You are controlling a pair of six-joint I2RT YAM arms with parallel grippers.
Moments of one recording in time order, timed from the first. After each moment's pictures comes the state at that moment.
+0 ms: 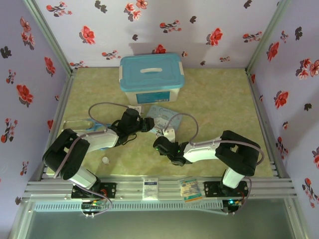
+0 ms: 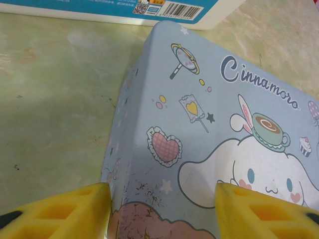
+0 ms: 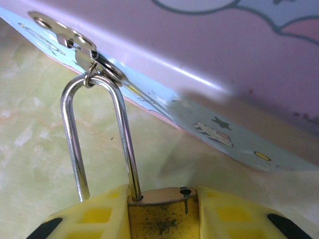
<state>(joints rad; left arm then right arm) -0.67 1.55 0.66 0.26 0.04 -0.59 1.13 1.66 0.68 0.02 0.46 0.84</state>
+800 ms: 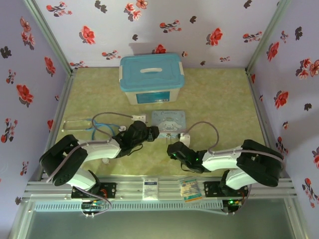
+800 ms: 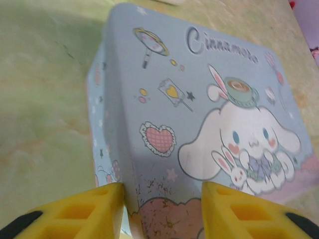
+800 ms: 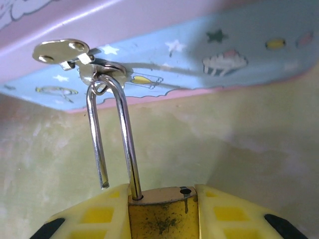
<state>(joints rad) -0.90 1.47 0.55 0.34 -0.14 -0.79 1.10 1.39 0.35 0.23 0.37 1.08</state>
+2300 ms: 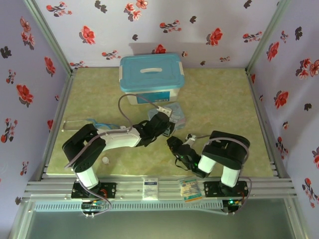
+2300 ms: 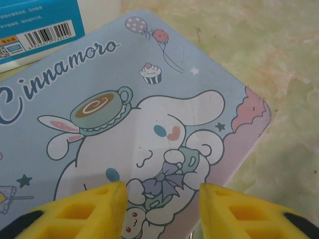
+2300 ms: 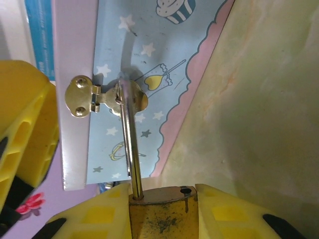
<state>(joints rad) -0.98 1.73 0.95 0.12 -0.27 -0.40 1.05 1.83 0.20 1.25 0.43 1.55</state>
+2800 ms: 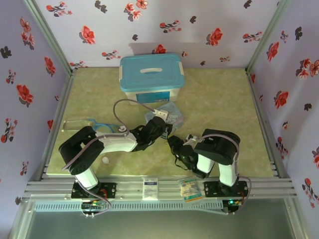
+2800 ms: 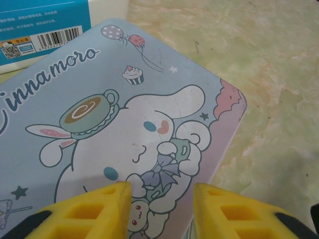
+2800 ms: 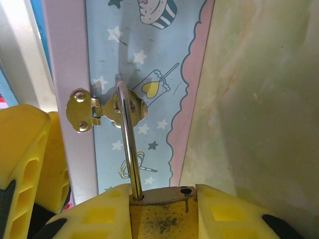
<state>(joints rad) -1.00 1.69 0.83 0.27 -0.30 -0.43 1.03 1.91 0.19 1.39 0.40 1.60</state>
